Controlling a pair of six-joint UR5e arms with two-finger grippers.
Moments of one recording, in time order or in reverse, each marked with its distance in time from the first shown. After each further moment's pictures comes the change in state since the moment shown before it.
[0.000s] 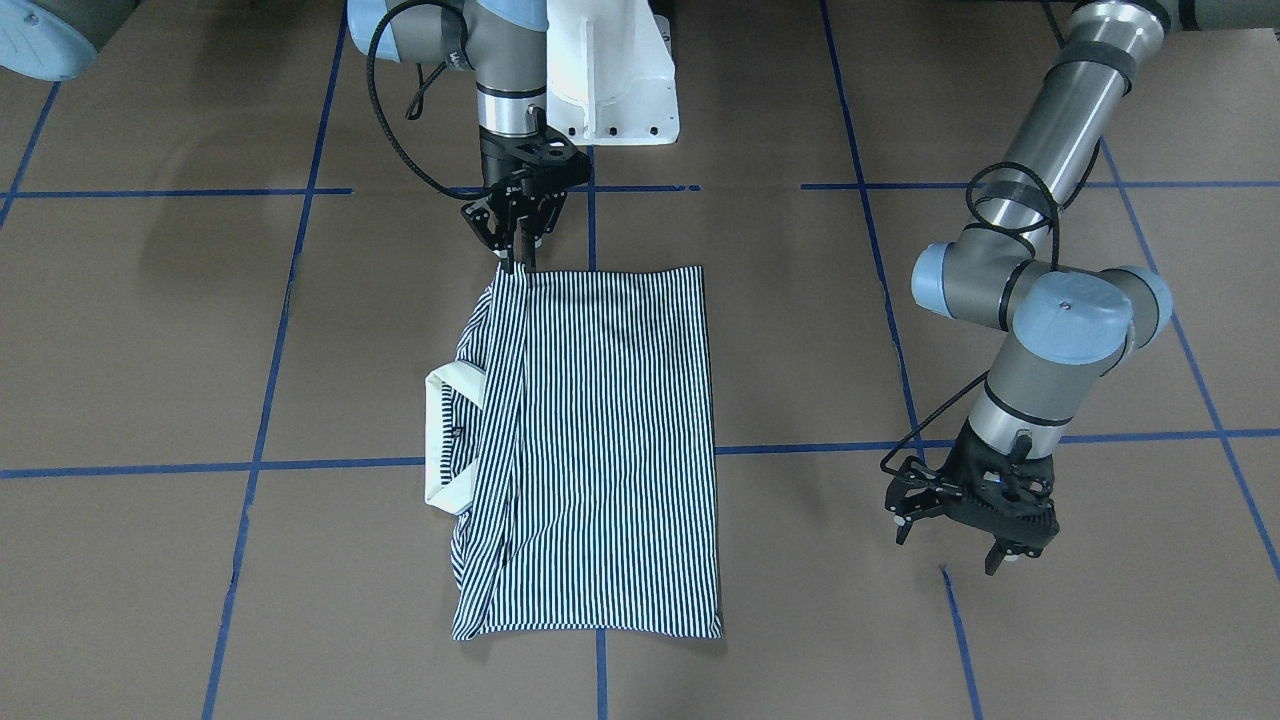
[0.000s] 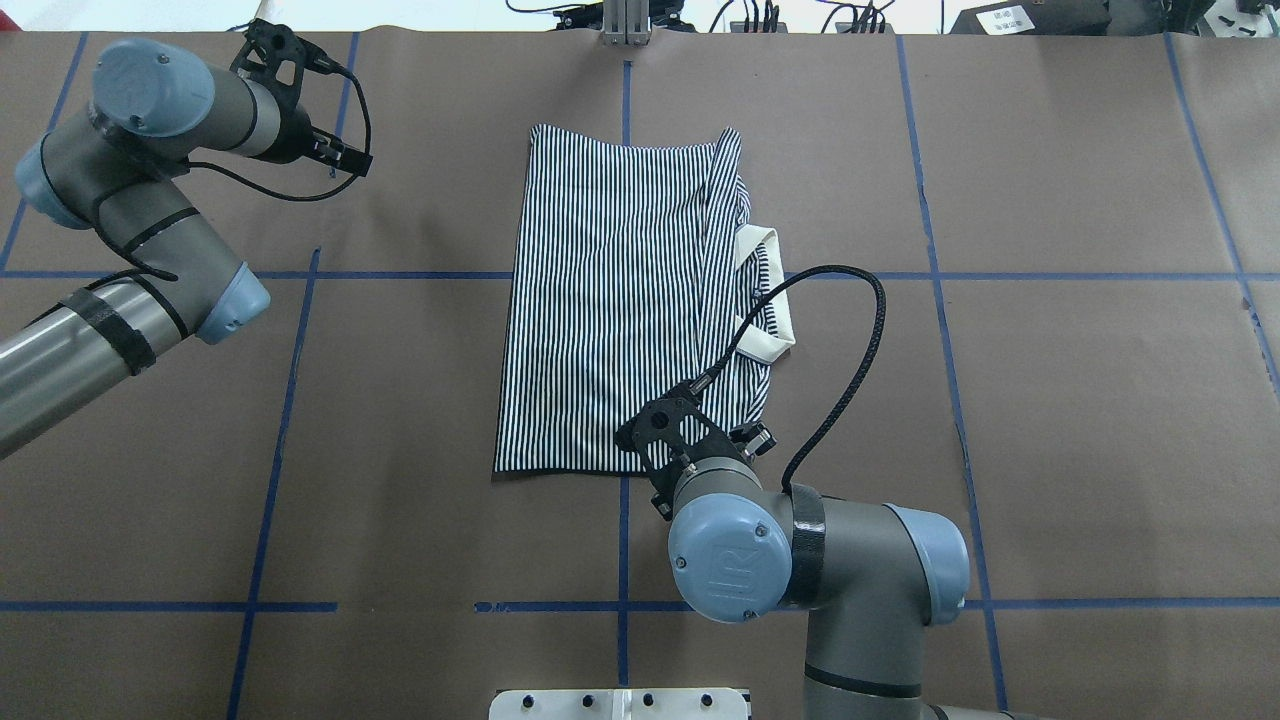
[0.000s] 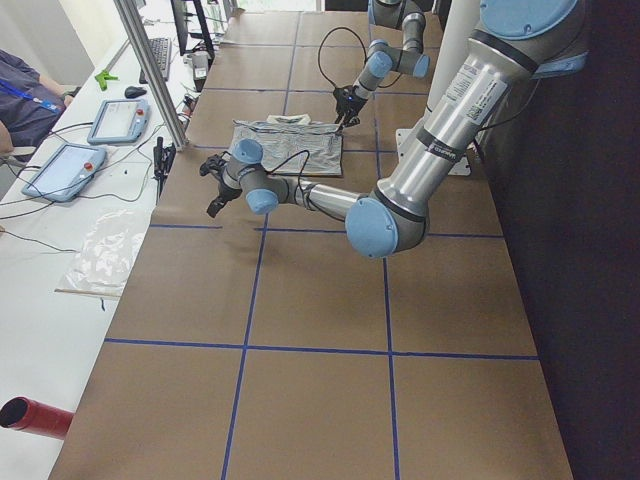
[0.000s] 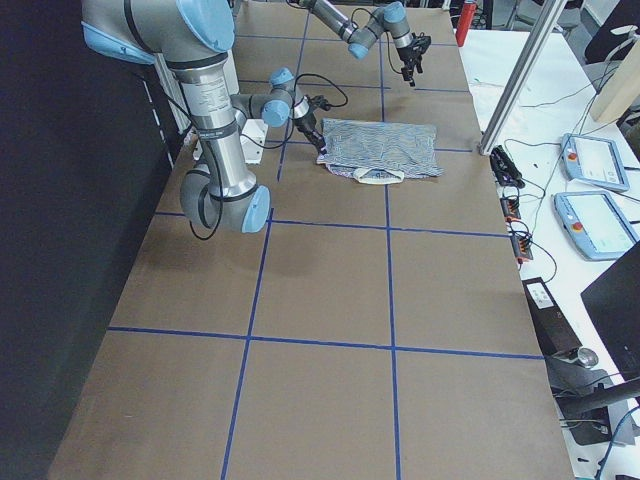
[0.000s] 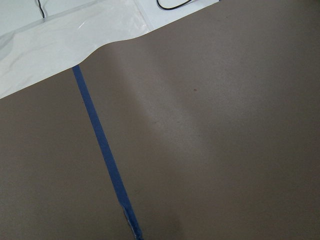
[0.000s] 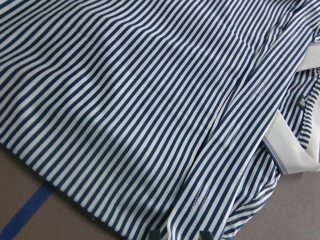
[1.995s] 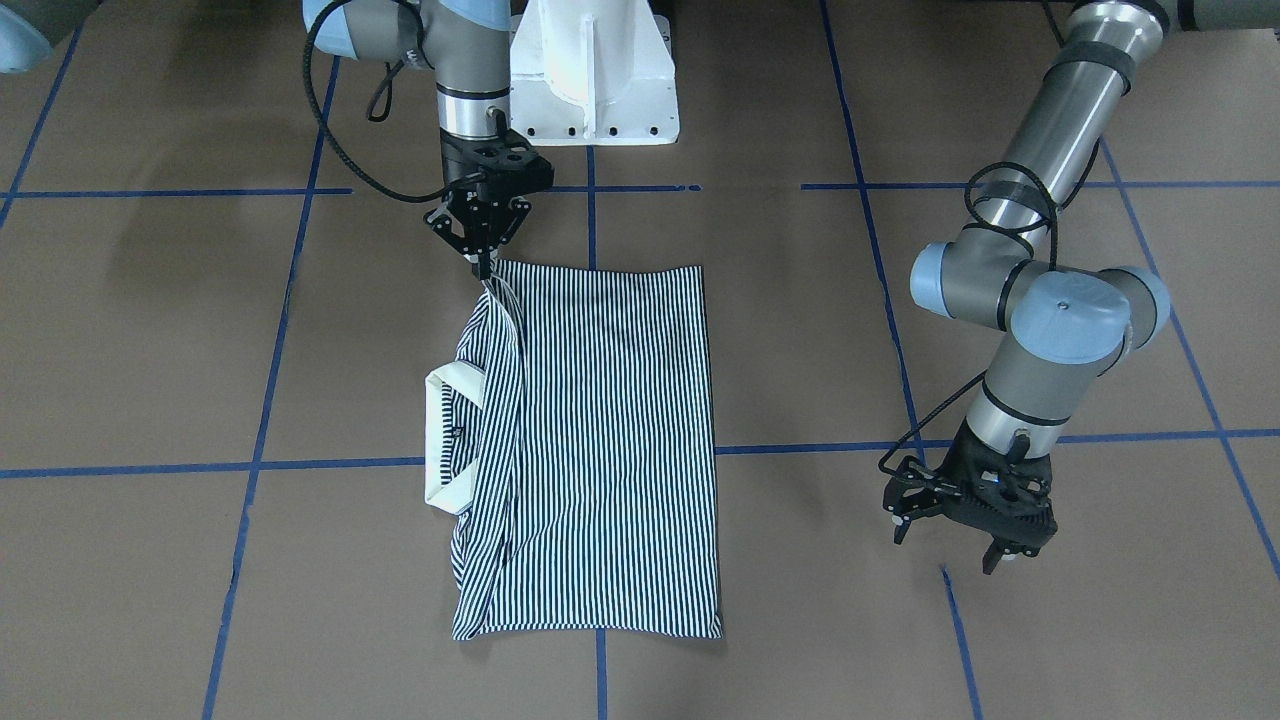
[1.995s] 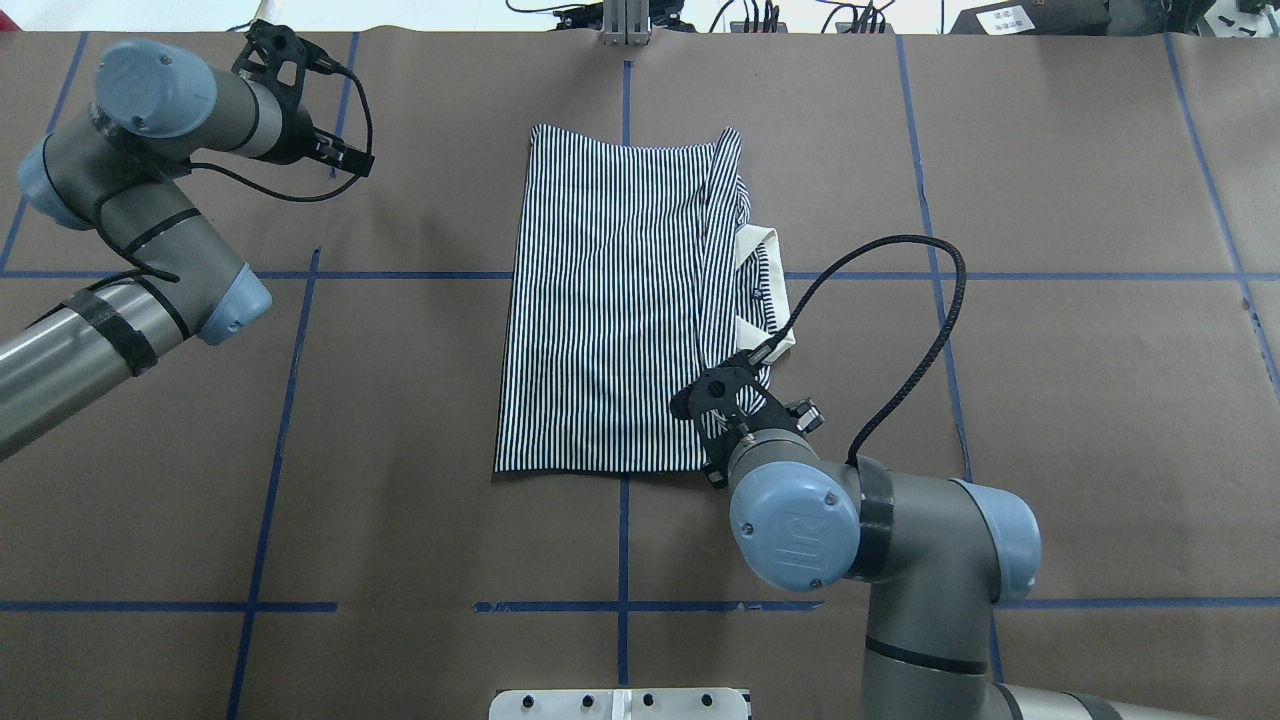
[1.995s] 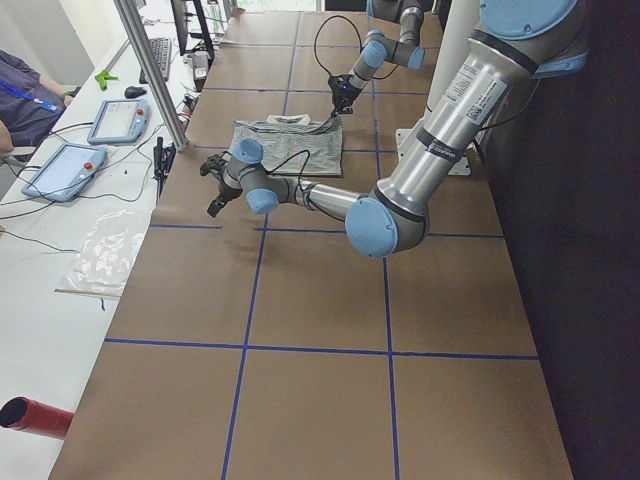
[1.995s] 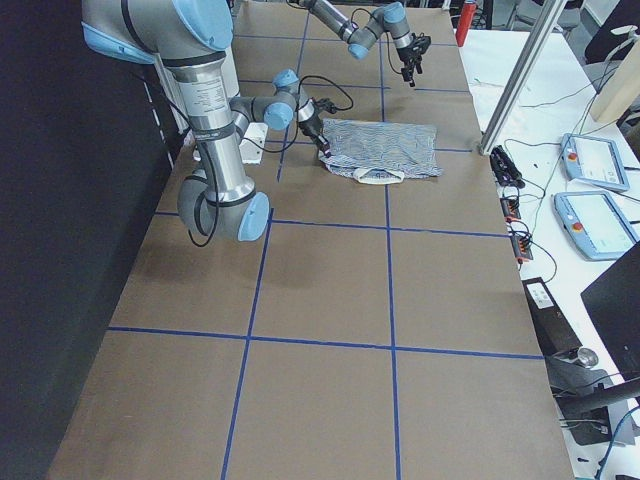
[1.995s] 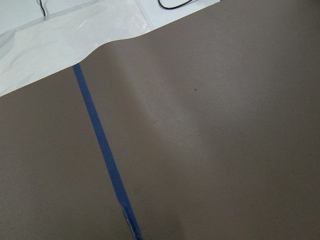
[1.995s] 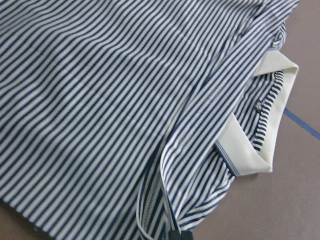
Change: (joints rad) left arm 0.003 -0.001 0.000 -0.001 0.000 -0.014; right arm 0.048 -0.115 0.102 -0.011 0.014 0.041
